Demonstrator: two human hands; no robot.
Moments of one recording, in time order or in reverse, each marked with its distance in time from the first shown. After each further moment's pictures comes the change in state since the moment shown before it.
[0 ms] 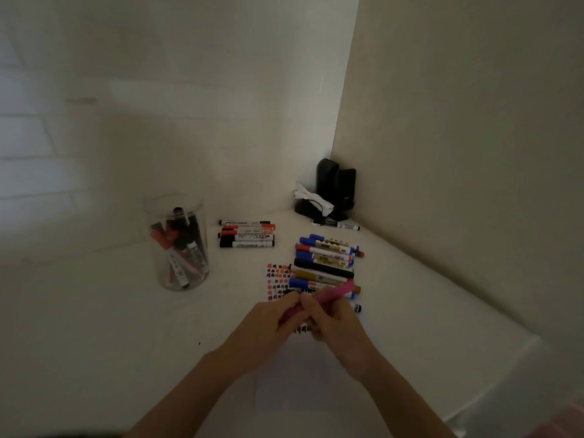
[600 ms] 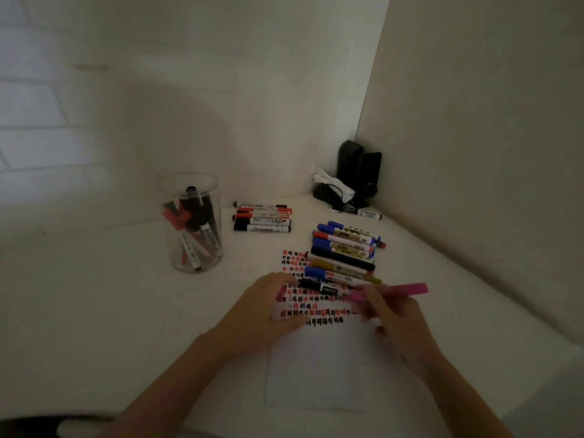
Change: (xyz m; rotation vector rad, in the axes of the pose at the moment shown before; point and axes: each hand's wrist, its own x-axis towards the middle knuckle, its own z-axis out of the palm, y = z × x) left_hand -0.008 -0.028 -0.017 0.173 -0.003 -0.158; right_hand 0.011 0.014 -0.059 -0.134 0.144 0.034
